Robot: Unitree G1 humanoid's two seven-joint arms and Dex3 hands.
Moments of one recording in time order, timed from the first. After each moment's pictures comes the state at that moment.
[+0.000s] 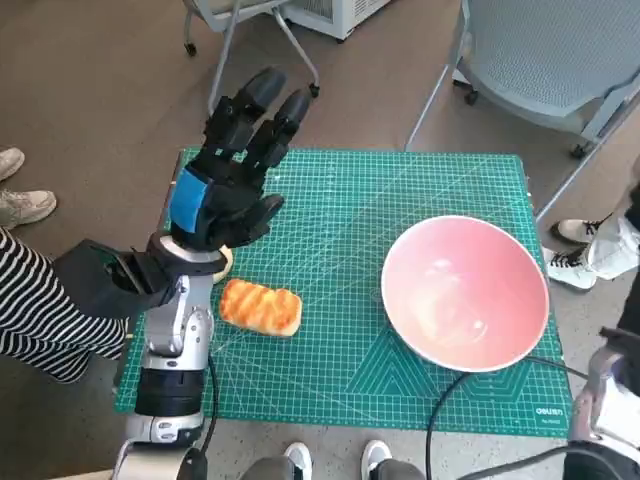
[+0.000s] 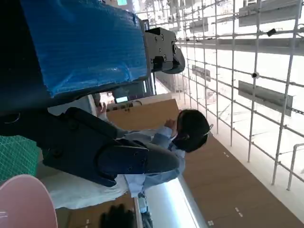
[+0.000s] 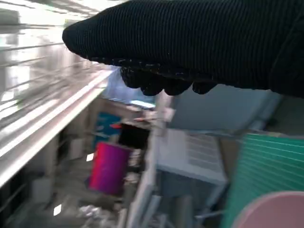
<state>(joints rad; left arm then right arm) -0.57 0.11 0.13 0.23 -0.39 -0.28 -0.52 -0.35 -0.31 -0.42 0.60 0.13 -0.63 0.03</state>
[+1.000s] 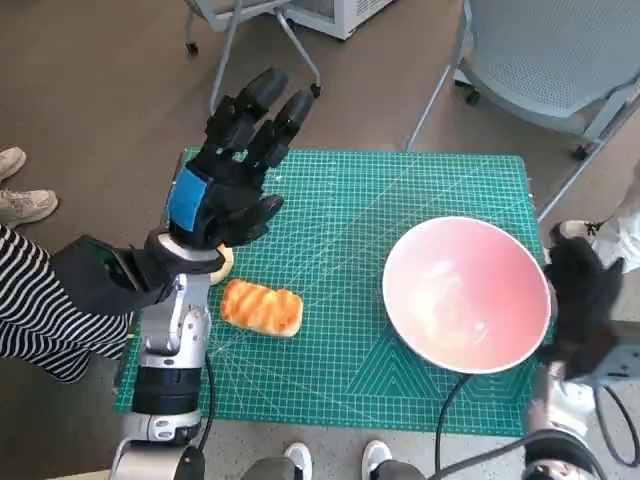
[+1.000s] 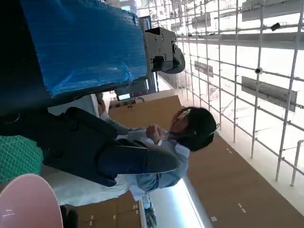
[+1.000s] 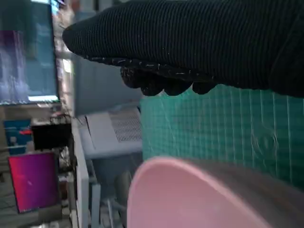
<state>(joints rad) -0.58 0.12 0.13 0.23 -0.39 -0.26 -0.55 -0.52 -0.22 -0.42 1.11 0.21 -0.64 0.12</state>
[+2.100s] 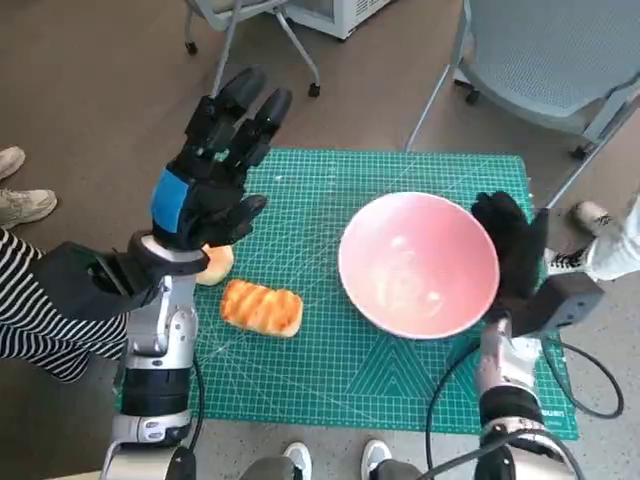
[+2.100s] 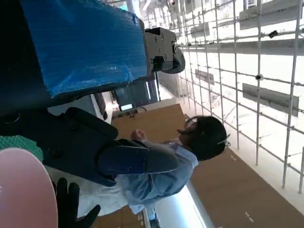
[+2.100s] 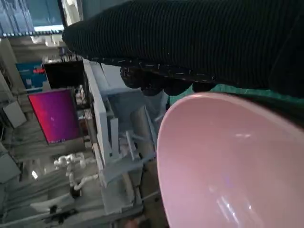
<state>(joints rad) -0.55 0.15 0.16 0.21 -0.39 -0.28 -0.52 -0.69 -0.10 -0.38 1.17 0.24 -0.58 0.24</state>
